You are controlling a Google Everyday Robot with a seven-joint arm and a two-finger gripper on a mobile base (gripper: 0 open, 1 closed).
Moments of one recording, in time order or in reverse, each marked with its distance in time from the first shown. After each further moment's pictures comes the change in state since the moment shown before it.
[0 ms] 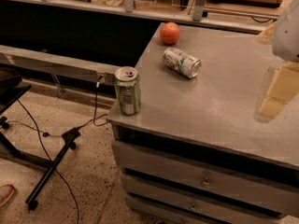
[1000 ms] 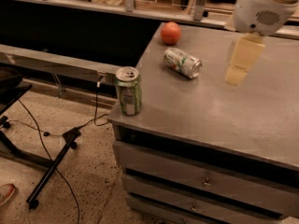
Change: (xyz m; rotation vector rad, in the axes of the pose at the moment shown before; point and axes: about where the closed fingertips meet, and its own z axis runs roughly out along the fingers) arm -0.048 -0.056 0.022 -0.047 0.012 -0.007
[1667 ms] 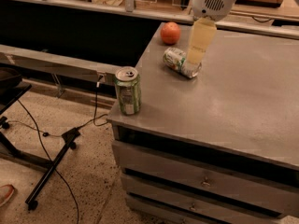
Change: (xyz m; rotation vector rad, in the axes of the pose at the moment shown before) arm -0.070 -0.058 0.033 0.015 0.006 0.008
